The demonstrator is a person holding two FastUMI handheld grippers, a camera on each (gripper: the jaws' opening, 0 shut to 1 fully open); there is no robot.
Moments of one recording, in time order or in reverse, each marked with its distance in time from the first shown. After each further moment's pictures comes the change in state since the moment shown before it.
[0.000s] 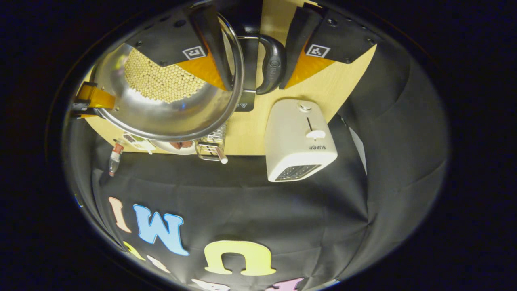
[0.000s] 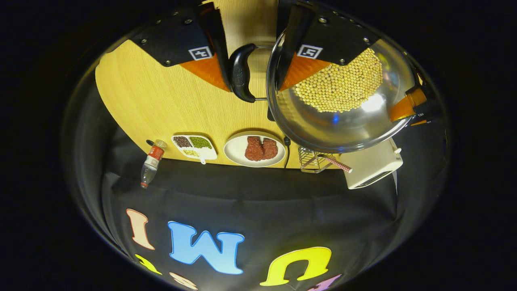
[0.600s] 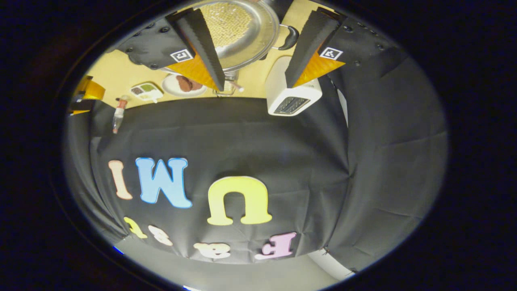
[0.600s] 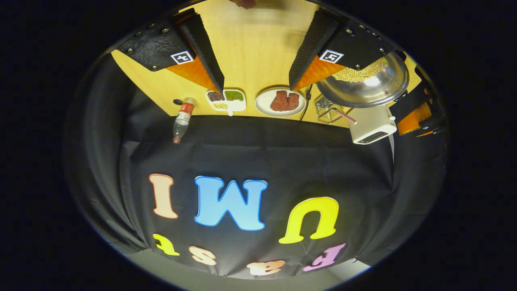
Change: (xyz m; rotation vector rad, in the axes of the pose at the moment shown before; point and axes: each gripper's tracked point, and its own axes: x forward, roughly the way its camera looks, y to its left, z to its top) left arm -0.111 -0.065 0.137 -0.026 -0.385 0.086; right arm -0.100 -0.130 0.088 -0.008 -0.339 -0.057
